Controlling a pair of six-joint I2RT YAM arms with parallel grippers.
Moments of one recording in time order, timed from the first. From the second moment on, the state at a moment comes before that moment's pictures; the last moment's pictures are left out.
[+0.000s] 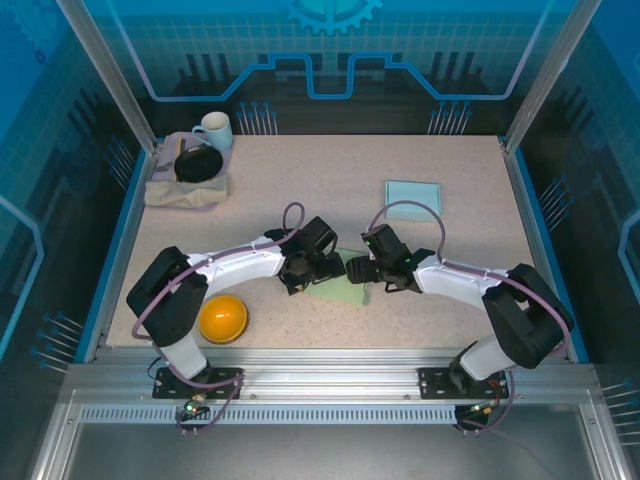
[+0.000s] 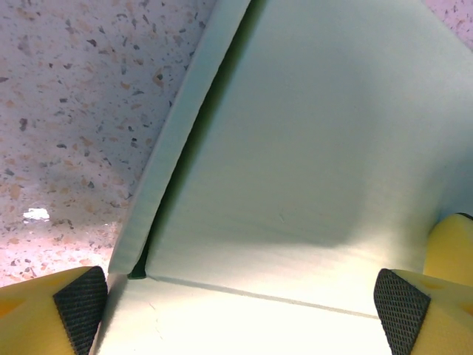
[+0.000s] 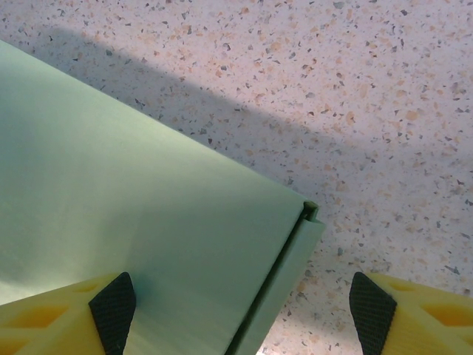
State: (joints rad) left arm -0.75 1.70 1.10 -0.61 0.07 -1.11; right arm 0.63 1.50 0.73 -0.23 0.06 0.43
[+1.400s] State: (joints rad) left arm -0.75 1.72 1.05 -0.51 0.07 -1.19; right arm 0.63 1.36 0.70 -0.38 0.06 0.48
